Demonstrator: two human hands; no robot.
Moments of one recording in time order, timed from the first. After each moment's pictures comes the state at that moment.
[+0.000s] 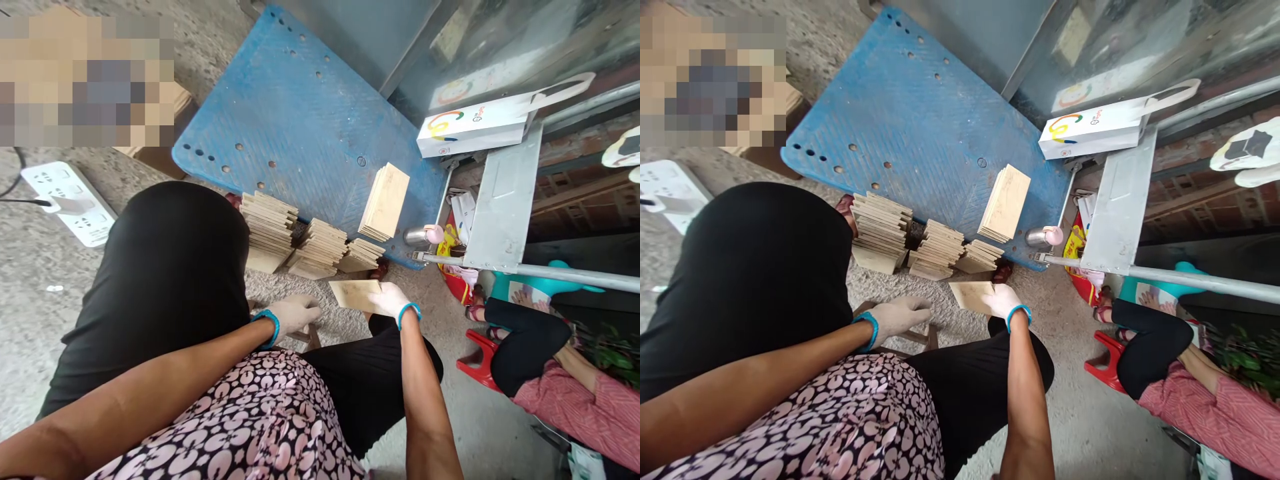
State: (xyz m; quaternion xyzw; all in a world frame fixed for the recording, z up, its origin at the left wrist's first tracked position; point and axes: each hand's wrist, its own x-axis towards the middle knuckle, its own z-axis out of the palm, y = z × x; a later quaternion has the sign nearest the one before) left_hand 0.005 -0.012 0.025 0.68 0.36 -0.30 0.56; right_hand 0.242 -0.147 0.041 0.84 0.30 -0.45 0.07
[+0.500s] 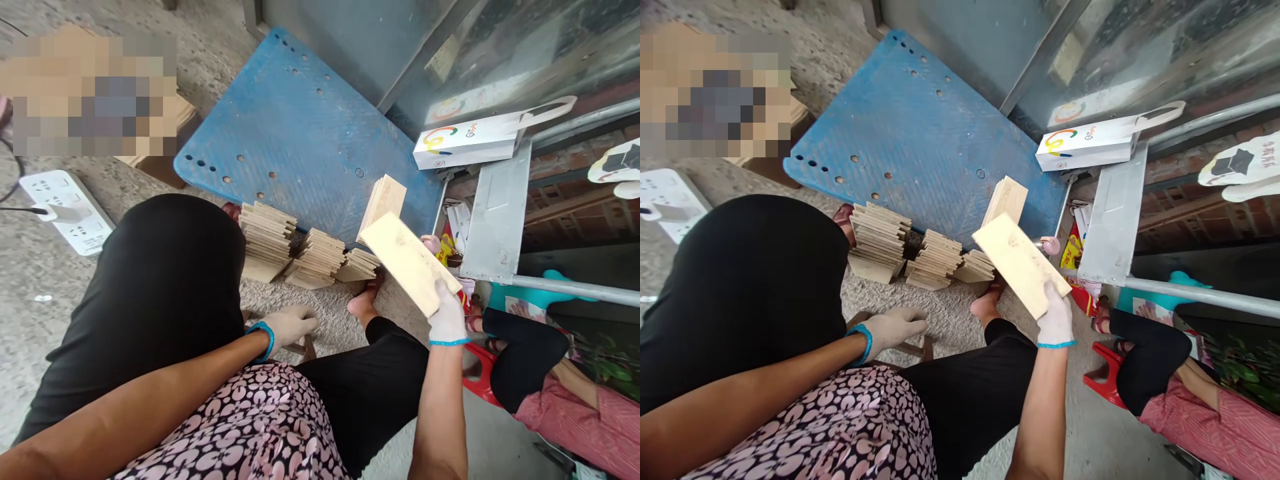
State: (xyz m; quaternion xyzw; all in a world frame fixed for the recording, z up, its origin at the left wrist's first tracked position) left_hand 0.002 -0.014 0.015 0.66 0.36 -0.29 0.60; right_hand 0.291 -0.180 0.093 0.79 -0.05 -0.21 -0.57
